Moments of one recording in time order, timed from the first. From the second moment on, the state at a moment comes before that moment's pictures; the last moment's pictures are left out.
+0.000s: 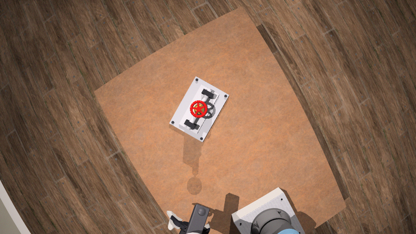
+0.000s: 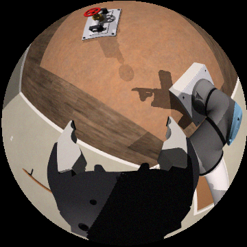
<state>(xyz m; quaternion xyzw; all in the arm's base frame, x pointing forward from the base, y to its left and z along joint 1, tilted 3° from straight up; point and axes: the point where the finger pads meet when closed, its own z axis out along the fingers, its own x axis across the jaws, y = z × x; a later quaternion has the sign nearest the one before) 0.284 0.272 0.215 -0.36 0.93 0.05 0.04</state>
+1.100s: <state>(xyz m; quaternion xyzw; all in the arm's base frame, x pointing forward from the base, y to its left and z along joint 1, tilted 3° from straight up) 0.494 0.178 0.192 0.04 1.00 0.02 0.02</state>
